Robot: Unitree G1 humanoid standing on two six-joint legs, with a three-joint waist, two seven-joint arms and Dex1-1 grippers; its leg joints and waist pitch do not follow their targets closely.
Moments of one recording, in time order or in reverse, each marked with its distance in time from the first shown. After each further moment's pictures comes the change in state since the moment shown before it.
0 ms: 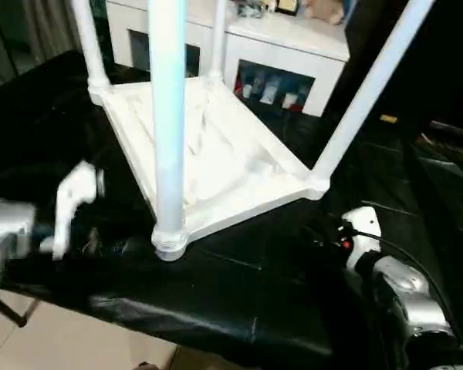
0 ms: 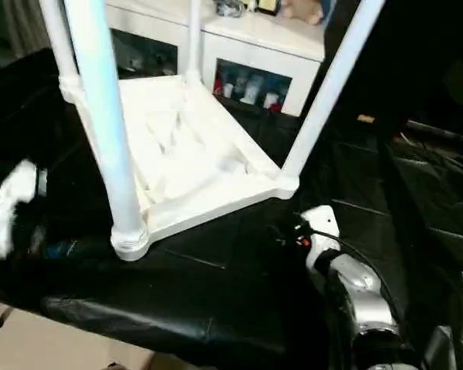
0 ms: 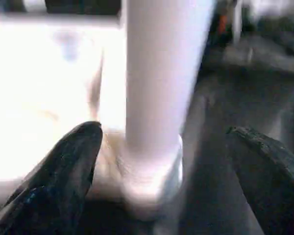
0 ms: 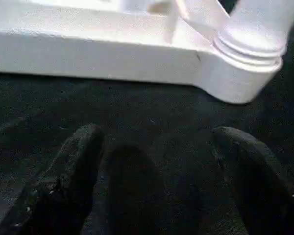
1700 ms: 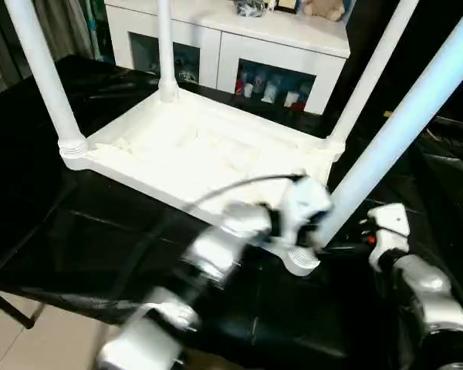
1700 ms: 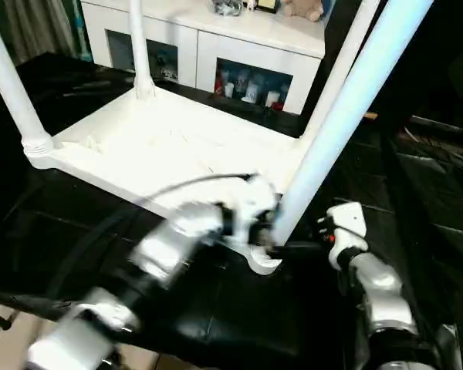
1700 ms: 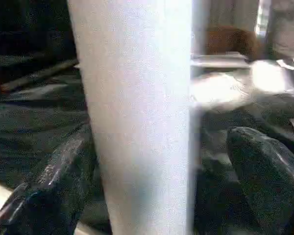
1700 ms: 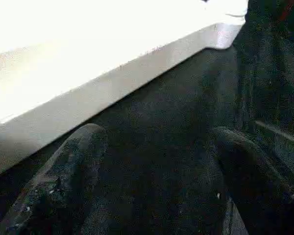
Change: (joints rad) left arm -0.378 -0.712 -0.480 0.541 0.248 -0.452 0.229; right arm 0.001 -0.062 -0.090 -0.009 -0.007 0.008 -0.087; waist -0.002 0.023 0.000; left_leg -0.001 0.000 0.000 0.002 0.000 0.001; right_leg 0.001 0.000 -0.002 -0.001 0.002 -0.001
